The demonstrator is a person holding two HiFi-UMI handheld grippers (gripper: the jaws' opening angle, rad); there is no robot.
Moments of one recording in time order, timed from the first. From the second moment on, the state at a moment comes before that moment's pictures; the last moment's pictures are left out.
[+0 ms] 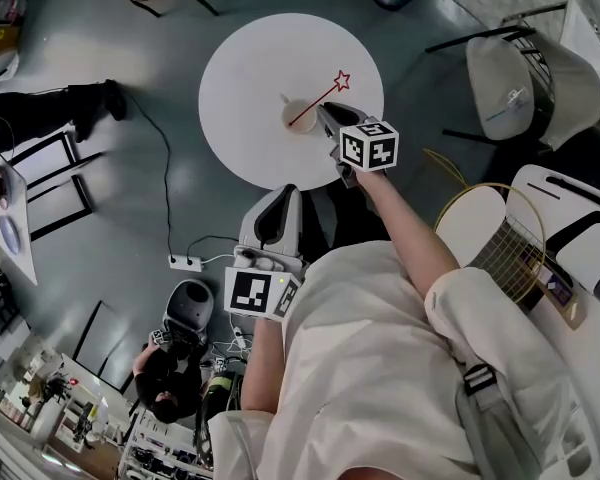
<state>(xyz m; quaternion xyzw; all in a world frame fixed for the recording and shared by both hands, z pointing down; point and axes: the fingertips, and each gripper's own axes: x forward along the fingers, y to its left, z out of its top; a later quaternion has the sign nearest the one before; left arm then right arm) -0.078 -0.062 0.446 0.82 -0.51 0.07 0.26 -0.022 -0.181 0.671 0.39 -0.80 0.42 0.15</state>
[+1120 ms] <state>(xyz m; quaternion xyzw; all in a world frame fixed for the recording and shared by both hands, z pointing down) -0.095 -0.067 0.447 0.82 -0.49 0.08 0.27 -0.029 -0.202 0.673 0.44 -0.78 0.43 0.11</state>
